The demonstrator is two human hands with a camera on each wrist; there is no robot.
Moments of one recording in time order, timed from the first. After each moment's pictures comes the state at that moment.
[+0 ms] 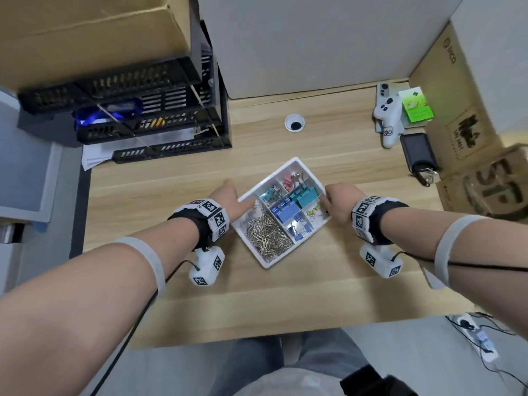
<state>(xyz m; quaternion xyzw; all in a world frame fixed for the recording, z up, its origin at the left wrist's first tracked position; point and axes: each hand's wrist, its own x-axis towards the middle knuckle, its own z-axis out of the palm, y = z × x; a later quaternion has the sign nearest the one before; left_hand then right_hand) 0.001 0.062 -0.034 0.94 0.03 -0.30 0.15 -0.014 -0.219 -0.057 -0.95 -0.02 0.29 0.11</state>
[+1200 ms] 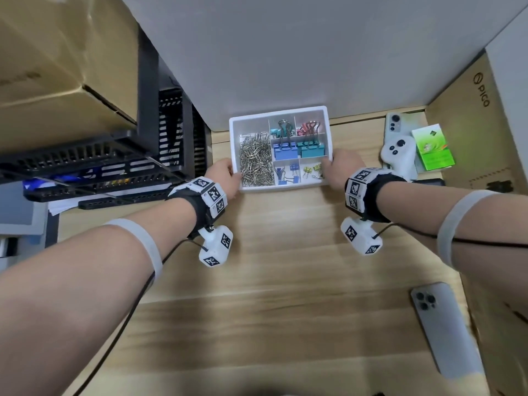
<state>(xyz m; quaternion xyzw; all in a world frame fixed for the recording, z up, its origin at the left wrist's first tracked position) 0.181 0.014 -0.063 0.93 0.12 -0.22 0.28 0.183 -0.250 -0.069 -0.94 0.15 0.24 0.21</state>
